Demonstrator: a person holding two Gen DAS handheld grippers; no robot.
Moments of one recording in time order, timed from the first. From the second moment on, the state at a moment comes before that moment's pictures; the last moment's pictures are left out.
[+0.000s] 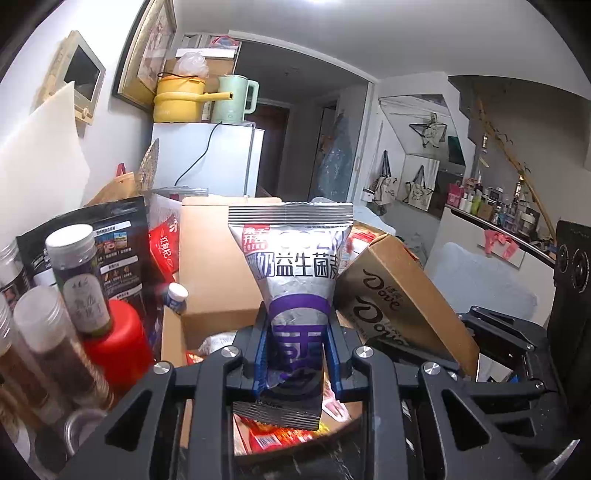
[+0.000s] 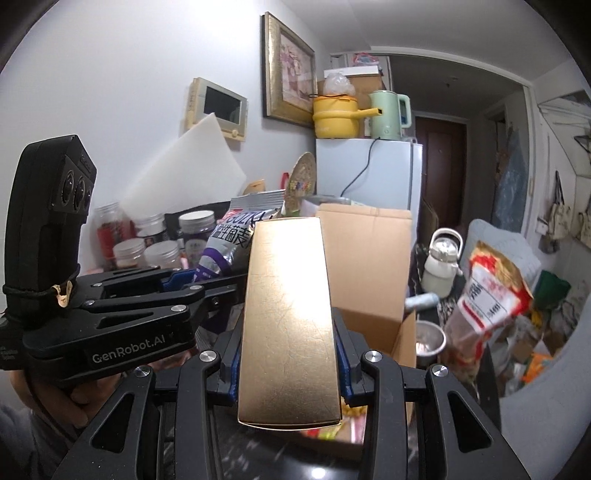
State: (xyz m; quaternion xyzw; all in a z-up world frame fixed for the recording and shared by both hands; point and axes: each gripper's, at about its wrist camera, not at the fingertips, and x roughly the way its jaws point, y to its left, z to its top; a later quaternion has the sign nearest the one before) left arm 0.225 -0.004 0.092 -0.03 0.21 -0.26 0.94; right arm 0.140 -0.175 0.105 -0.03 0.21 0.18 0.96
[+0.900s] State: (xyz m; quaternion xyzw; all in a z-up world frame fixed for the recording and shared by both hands) left arm 0.344 -0.033 0.003 0.00 0.35 -0.22 0.91; right arm 0.276 -0.197 0.022 0.02 0.33 0.16 0.93
